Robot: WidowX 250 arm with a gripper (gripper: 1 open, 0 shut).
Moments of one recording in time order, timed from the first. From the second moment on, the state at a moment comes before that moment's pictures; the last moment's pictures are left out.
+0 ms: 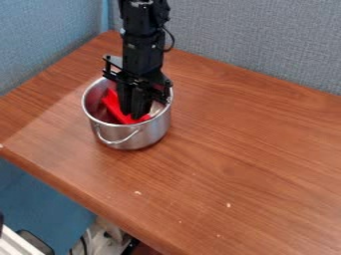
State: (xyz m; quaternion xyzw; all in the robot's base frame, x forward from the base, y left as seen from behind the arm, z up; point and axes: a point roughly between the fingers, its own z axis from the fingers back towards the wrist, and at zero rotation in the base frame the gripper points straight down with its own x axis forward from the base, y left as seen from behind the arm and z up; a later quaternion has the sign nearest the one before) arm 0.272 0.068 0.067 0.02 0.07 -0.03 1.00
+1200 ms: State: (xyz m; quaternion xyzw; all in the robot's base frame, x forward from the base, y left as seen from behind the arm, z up) arm 0.268 0.058 0.082 0.01 0.07 -0.05 1.00
